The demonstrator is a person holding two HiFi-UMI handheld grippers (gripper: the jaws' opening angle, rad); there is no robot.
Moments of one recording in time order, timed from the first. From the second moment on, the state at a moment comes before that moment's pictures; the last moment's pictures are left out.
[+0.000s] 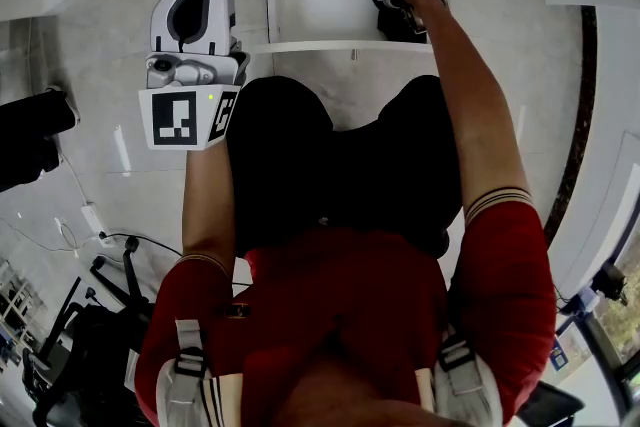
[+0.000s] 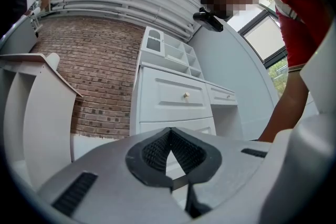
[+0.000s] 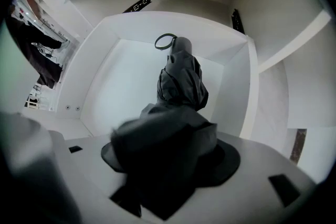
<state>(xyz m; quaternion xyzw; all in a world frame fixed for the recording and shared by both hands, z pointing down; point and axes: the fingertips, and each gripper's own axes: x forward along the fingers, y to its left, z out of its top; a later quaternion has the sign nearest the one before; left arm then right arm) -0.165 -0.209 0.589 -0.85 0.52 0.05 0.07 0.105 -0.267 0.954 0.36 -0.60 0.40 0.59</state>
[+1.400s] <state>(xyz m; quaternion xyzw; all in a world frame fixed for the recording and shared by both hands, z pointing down) -0.100 -0.215 0.551 -0.89 0.46 -0.01 0.03 0.020 -0.254 0.591 0.35 -0.93 -0.03 0.13</state>
